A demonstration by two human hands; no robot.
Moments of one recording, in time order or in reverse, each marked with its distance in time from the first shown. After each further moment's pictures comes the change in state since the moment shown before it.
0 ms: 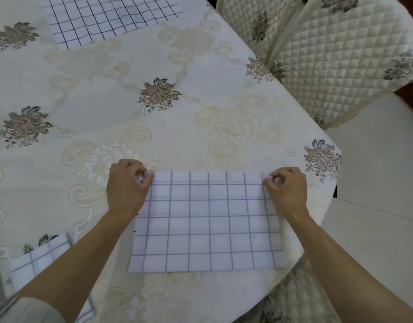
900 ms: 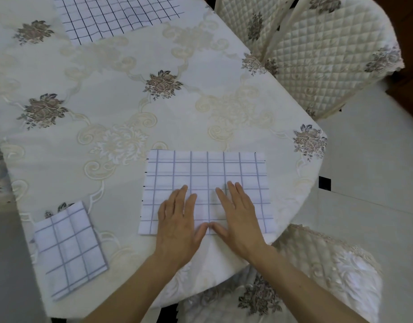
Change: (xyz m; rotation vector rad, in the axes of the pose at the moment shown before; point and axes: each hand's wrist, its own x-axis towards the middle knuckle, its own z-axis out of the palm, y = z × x) left_hand -0.182 0.053 0.011 0.201 -0.246 0.325; right_hand -0.164 -0.022 0.035 -0.305 -0.338 -0.477
